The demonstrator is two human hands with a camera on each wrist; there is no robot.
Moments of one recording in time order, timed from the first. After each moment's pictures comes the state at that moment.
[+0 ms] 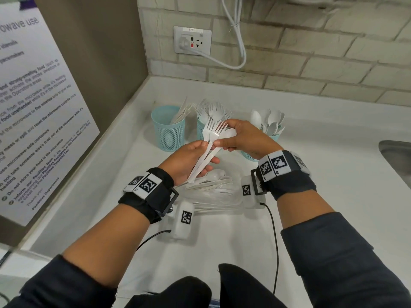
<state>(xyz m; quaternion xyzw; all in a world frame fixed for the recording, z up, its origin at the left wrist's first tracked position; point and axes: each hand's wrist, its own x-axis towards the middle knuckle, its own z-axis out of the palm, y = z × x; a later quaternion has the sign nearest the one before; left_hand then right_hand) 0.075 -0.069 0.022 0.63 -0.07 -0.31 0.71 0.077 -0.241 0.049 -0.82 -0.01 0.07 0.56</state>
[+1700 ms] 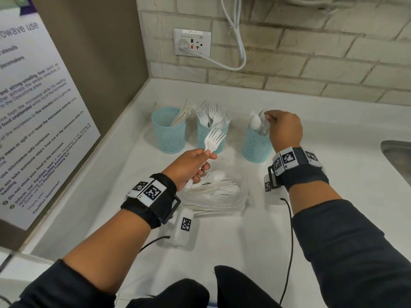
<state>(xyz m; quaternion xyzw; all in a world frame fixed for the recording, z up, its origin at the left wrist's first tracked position) 0.074 -0.070 0.015 0.72 -0.07 -0.30 0.63 0.095 -0.316 0.029 -0.91 0.20 -0.28 0.22</state>
